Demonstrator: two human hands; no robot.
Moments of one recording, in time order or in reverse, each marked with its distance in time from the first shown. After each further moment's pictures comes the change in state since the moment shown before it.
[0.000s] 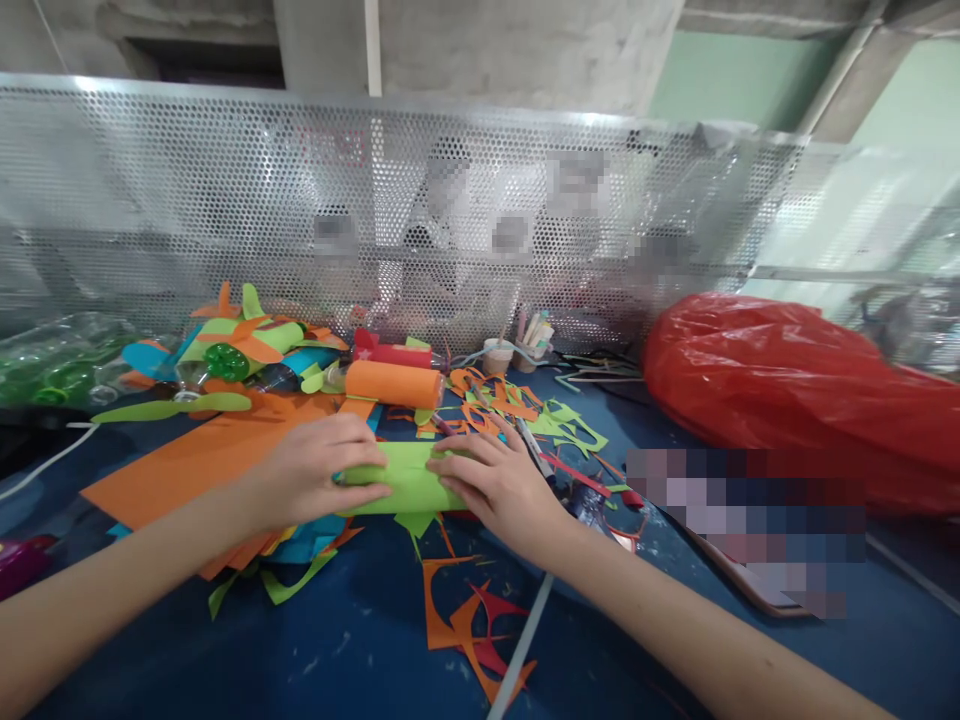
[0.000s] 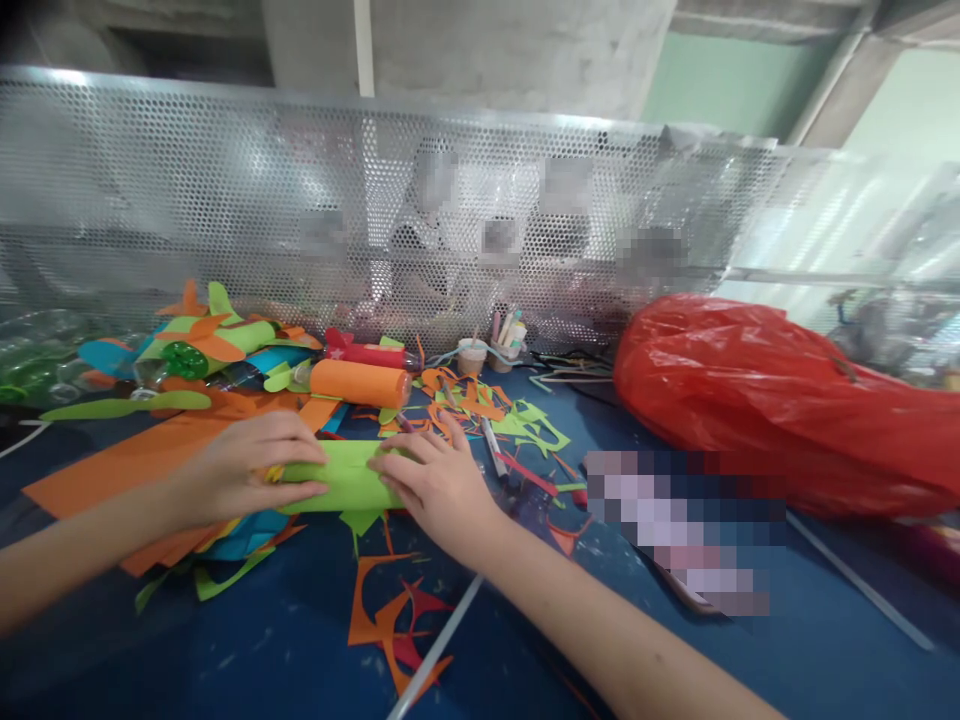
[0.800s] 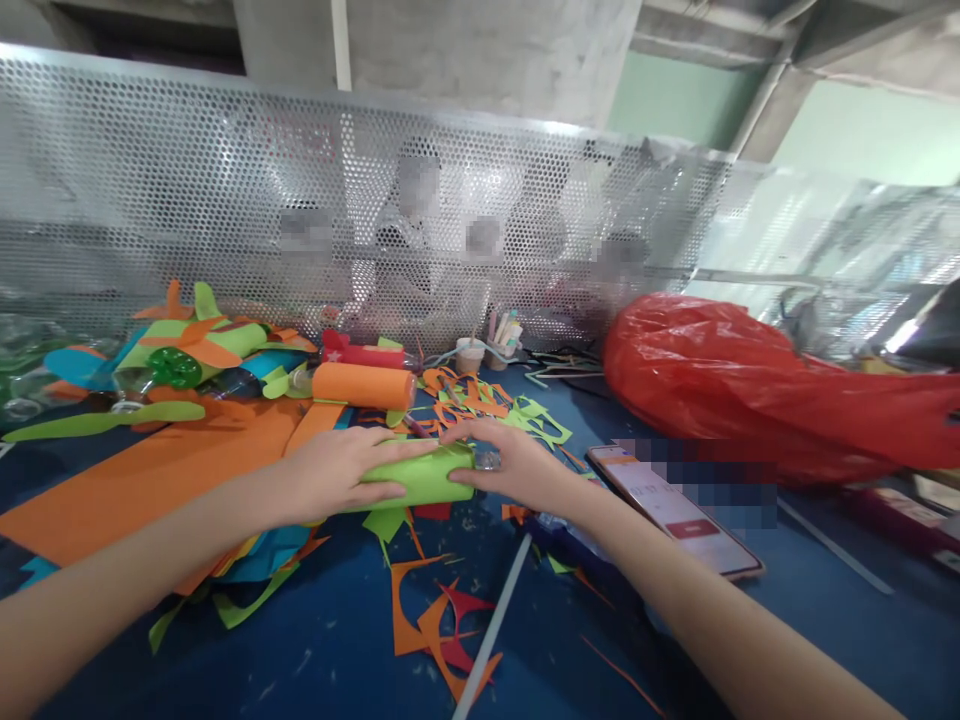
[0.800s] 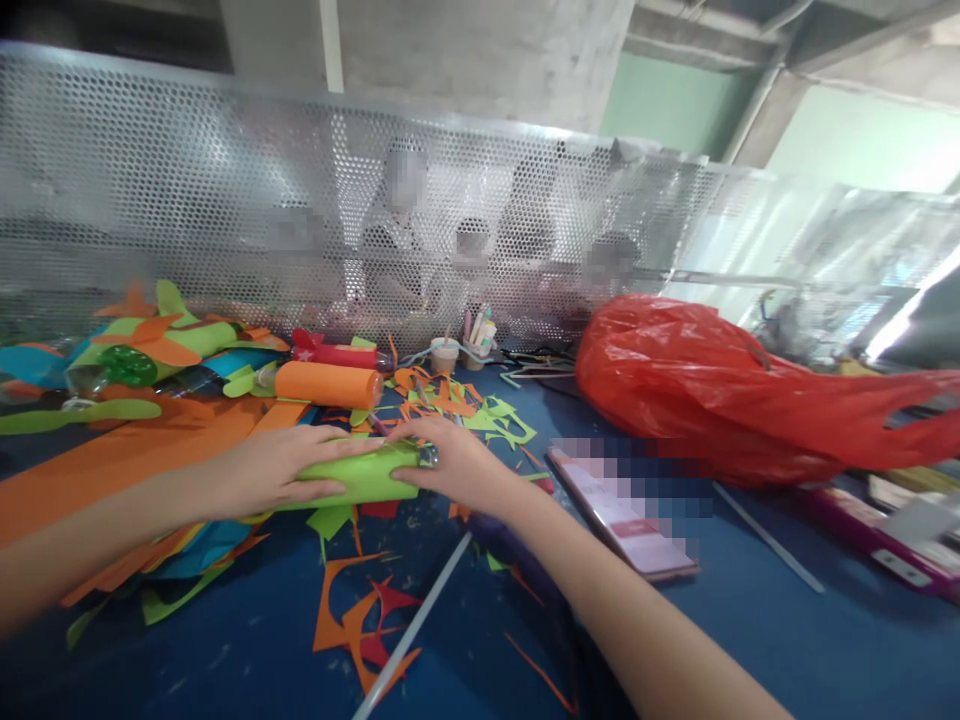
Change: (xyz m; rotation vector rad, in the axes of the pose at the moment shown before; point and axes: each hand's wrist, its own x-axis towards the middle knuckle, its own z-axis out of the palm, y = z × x) left_hand 0.044 0.007 0.028 0.027 -0.399 -0.006; right_hand -0.009 0.044 -0.026 0.355 -0.068 0.198
